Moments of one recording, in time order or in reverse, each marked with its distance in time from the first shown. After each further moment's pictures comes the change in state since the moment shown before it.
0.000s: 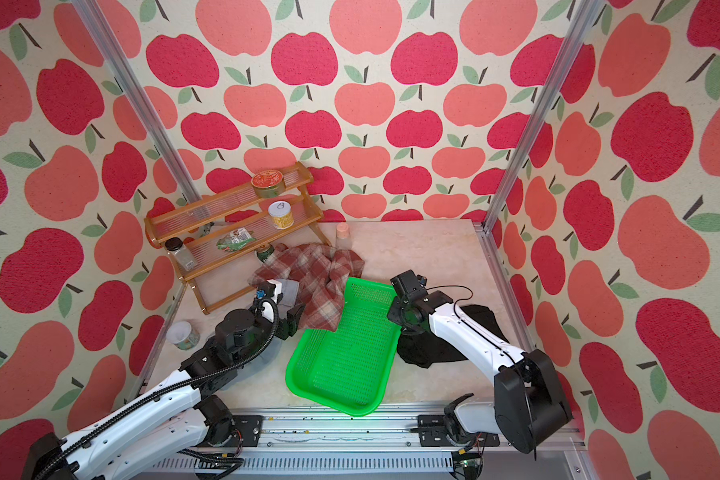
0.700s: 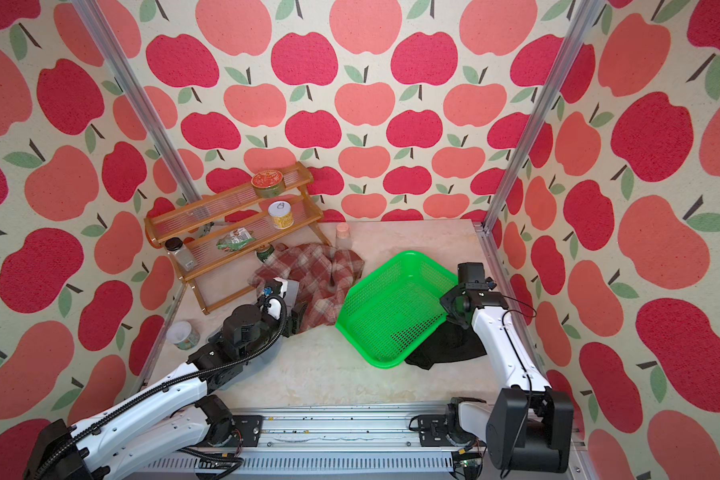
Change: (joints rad) left arm 0.000 0.078 0.022 0.022 -0.016 0.031; right arm -0.565 -0.076 0.029 -0.063 -0.061 0.016
